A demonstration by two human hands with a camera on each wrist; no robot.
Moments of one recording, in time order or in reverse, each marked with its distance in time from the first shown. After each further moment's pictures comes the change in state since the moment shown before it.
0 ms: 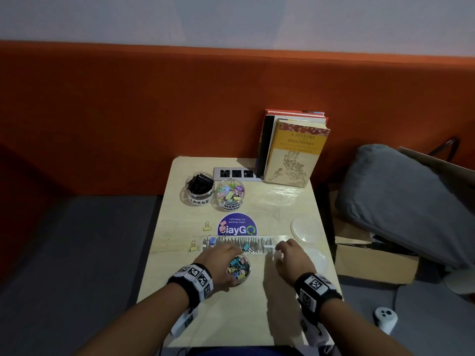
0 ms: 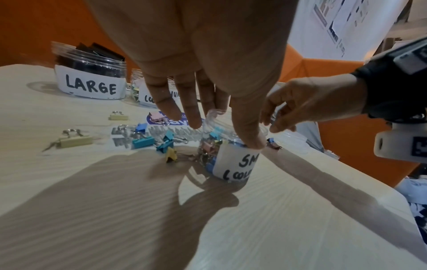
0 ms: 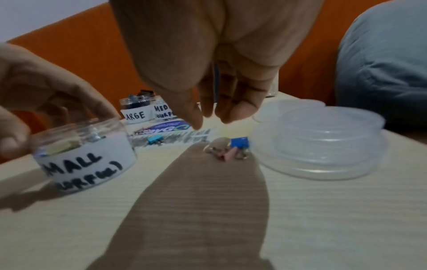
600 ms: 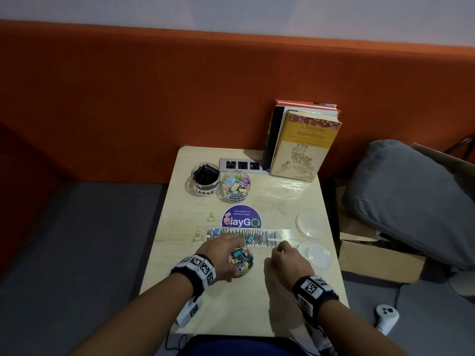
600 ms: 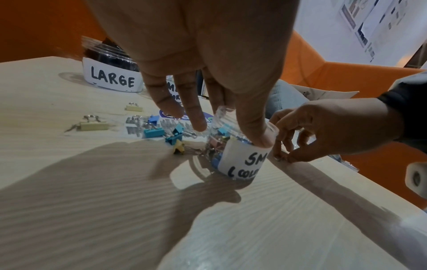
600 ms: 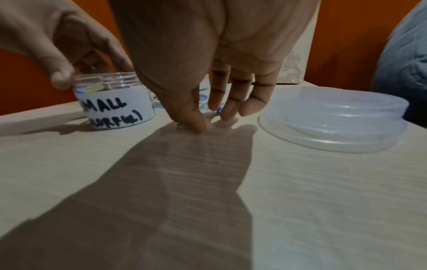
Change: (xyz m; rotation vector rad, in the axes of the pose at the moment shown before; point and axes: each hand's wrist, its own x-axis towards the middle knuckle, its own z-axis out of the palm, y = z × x) left_hand -0.003 -0.002 -0.002 -0.137 0.021 -0.071; right_hand -0.002 0.010 0.039 -0.234 -0.043 -0.191
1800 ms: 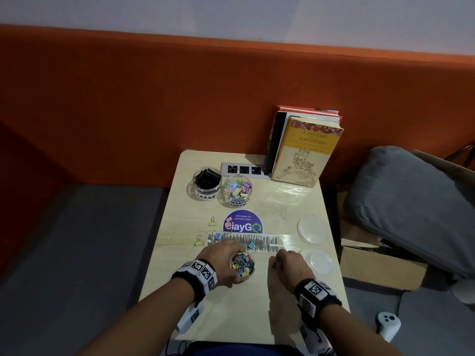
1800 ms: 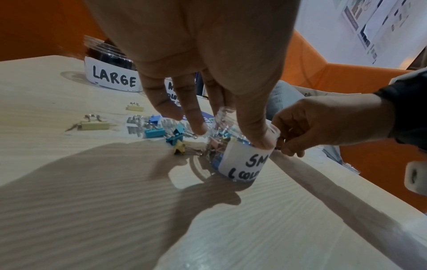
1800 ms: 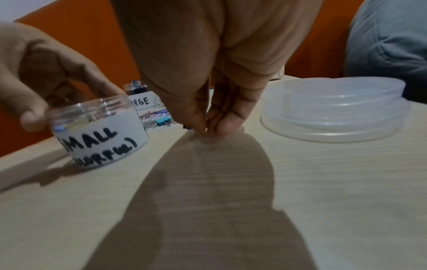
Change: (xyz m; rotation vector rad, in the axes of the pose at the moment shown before) left_hand 0.000 0.000 -0.002 -0.021 -0.001 -0.013; right_hand 0.007 -0.003 -0.012 0.216 -0.039 0.176
